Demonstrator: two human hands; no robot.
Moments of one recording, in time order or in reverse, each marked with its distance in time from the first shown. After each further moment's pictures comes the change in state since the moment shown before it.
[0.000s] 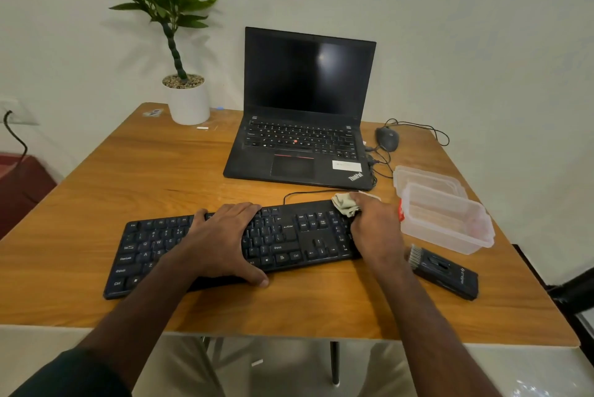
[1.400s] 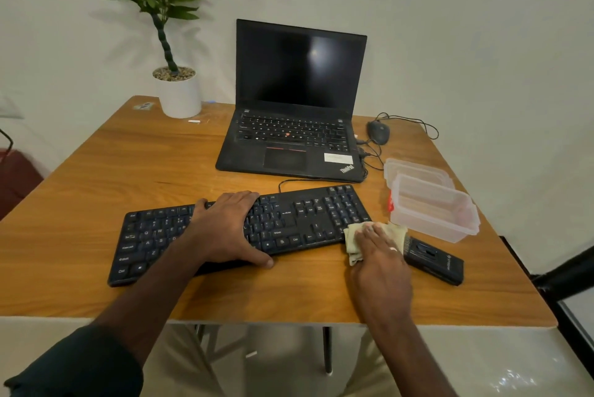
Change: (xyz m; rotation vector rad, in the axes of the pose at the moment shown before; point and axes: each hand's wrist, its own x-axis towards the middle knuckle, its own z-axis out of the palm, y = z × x) left_hand 0.016 0.009 0.008 0.000 0.055 -0.029; right_hand -0.093 0.024 -0.002 -0.206 0.045 -0.063
